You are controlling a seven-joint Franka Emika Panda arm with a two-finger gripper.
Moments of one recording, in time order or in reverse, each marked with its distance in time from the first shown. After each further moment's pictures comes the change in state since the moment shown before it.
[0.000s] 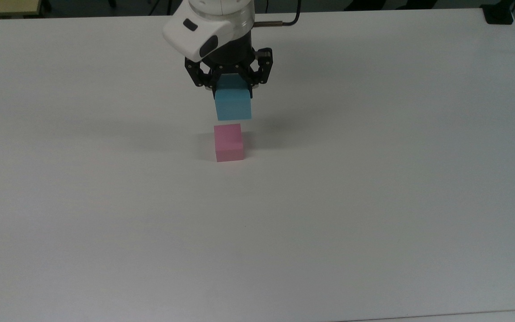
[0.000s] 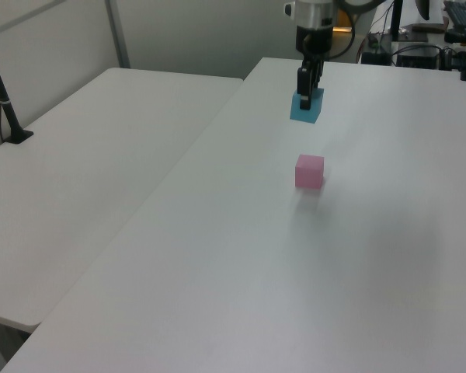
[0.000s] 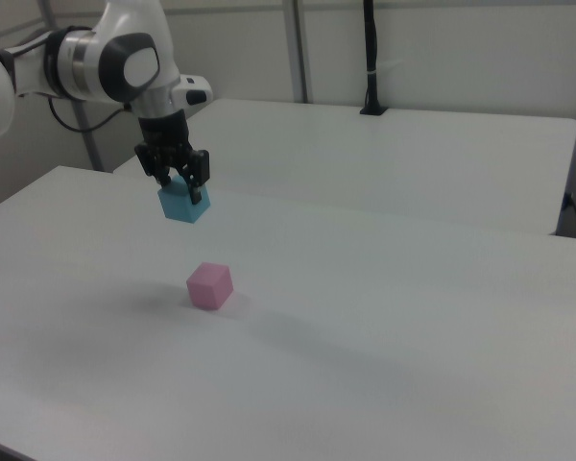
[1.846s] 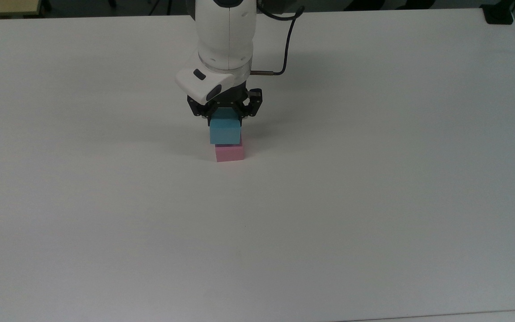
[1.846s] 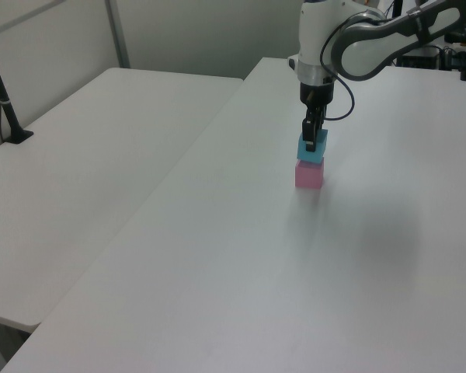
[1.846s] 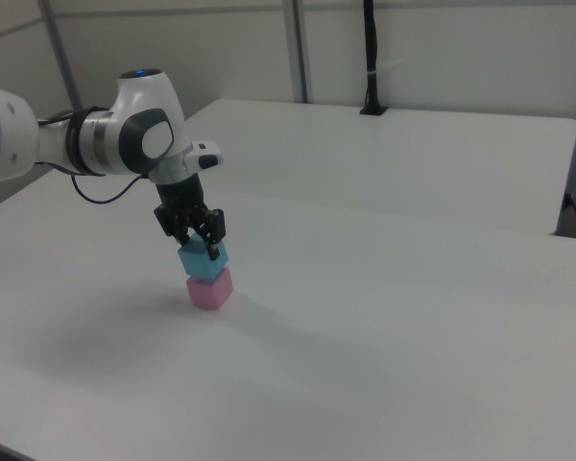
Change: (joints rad) arm 0.000 0.022 -0.001 -0.258 -0.117 0.260 0.049
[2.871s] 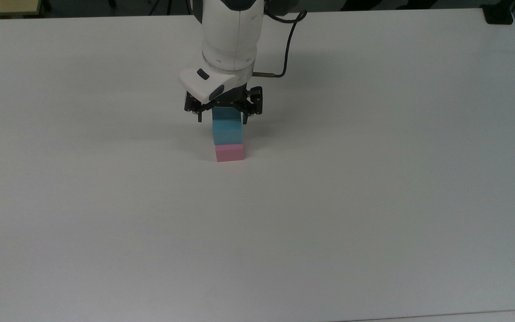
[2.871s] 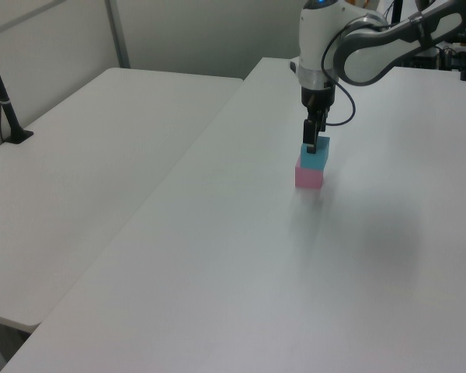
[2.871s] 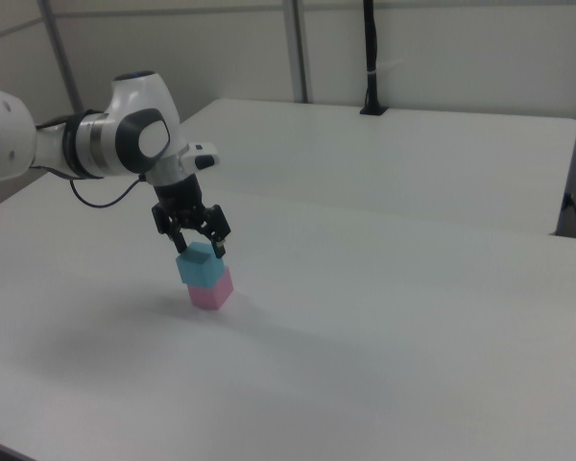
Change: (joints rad) arm 0.010 -0.008 -0.001 -0.012 -0.055 -0.008 0.049
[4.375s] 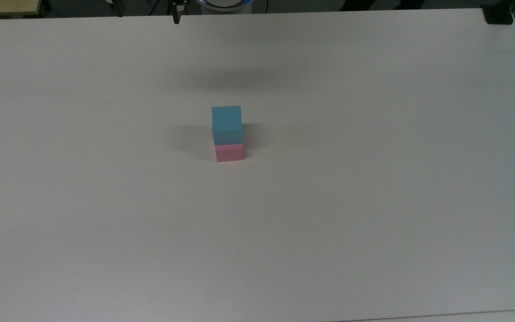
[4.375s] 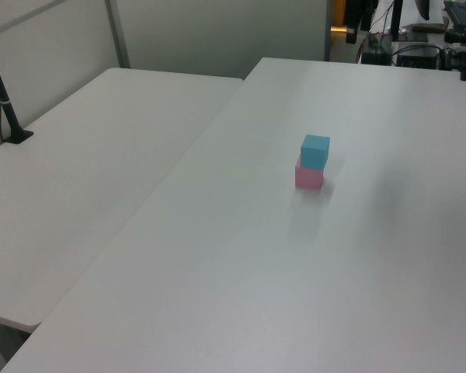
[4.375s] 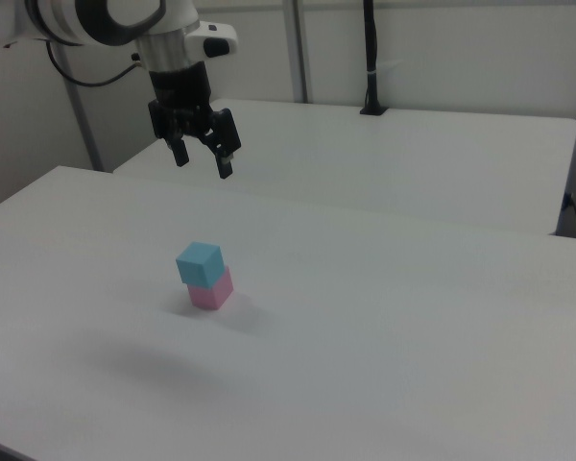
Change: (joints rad) arm 0.047 -0.217 -0.278 0.277 0.166 -0.459 -0.151
